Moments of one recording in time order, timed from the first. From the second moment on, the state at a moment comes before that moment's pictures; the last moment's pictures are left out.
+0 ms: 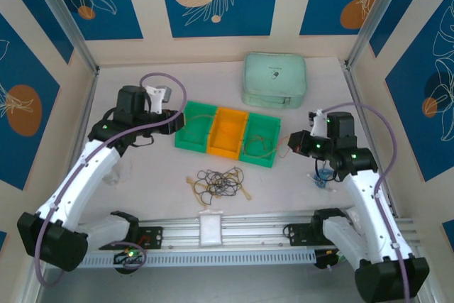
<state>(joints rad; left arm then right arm) -0.35 1.15 1.10 -0.64 0.41 -0.31 0.12 0.84 0.85 -0.78 -0.50 0.46</state>
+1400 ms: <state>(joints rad) -0.76 1.48 1.15 -0.12 0.71 -0.31 0.38 1.02 1.02 -0.70 -0.67 0.50</state>
